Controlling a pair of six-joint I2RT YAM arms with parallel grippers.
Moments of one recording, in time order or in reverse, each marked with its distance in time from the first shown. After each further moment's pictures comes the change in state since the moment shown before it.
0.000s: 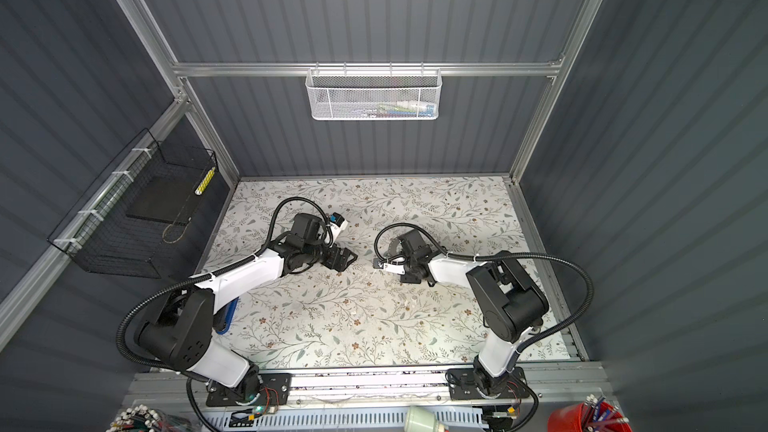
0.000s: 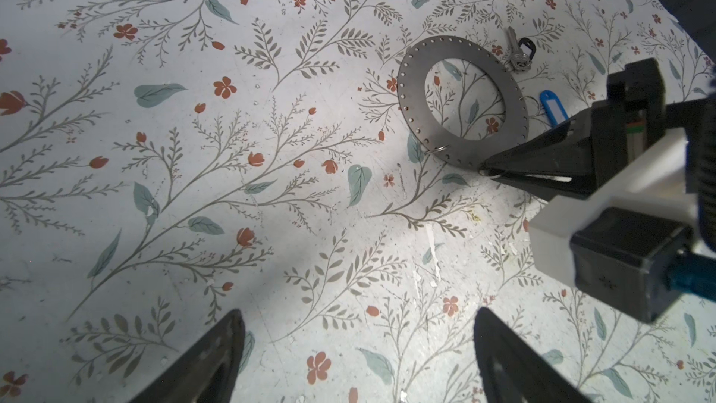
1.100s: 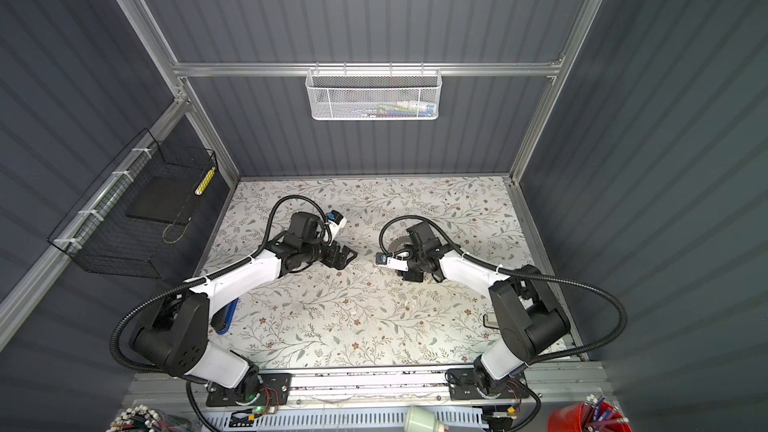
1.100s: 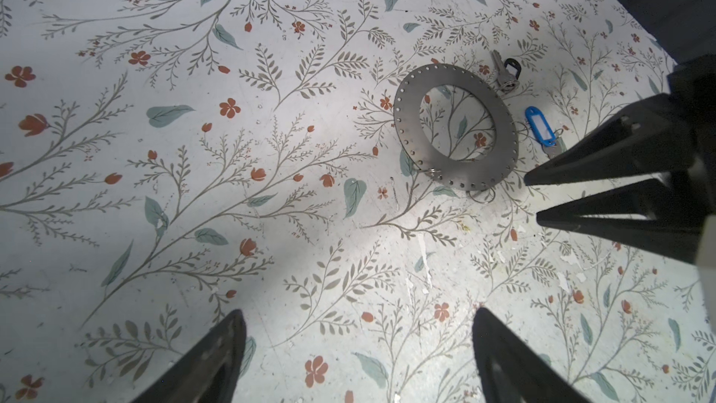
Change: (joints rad) left arm 0.000 -0.031 0.000 0.009 0.005 -0.007; right arm -0.038 -0.139 0.030 -0.181 -0.209 -0.004
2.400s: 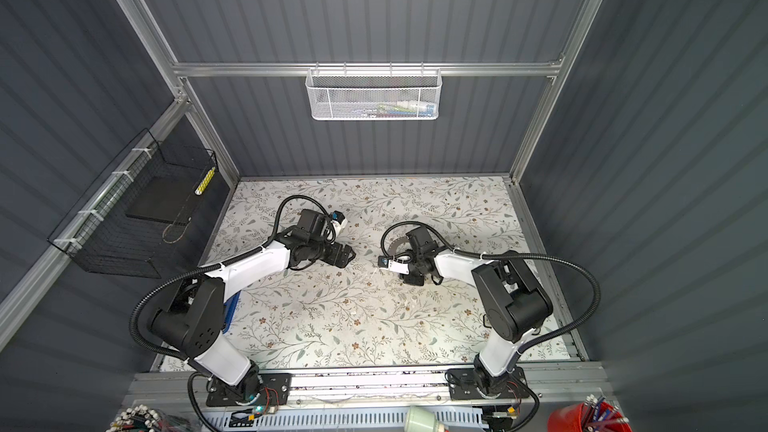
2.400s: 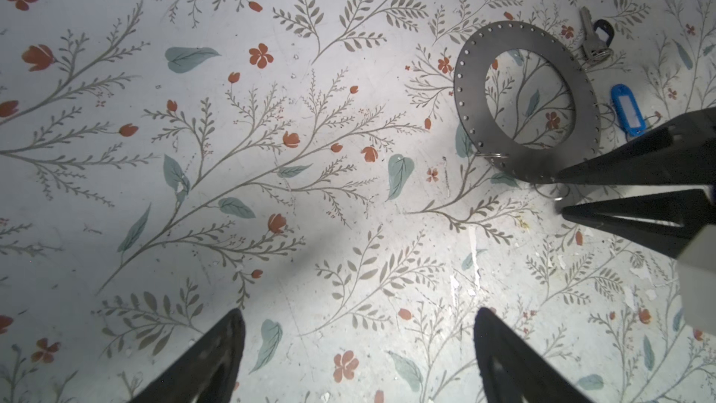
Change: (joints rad) left arm 0.000 0.109 0.092 -0.112 -0.088 -0.024; right arm -0.028 0.129 -0.004 0.064 0.010 0.019
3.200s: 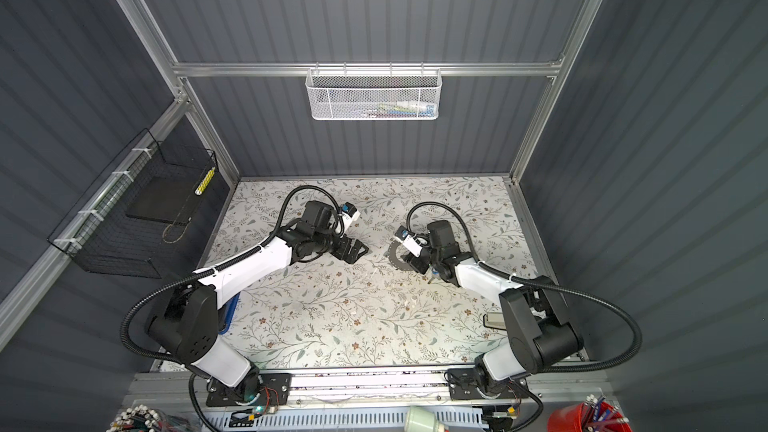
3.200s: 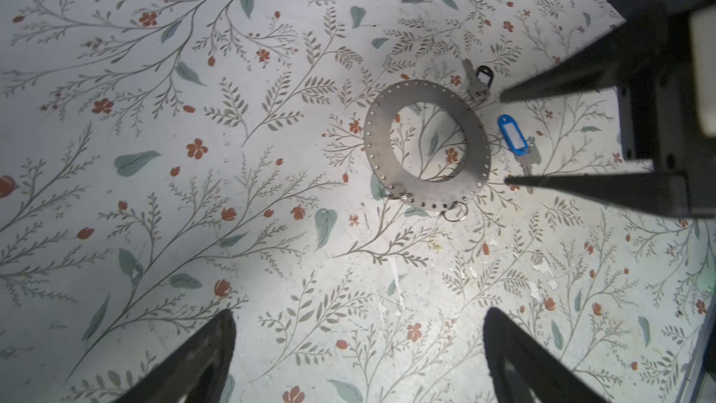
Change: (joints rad) left arm -0.038 -0.010 0.102 -0.037 0.065 0.032; right arm -0.085 -0.195 -0.132 0.234 -0.061 0.359
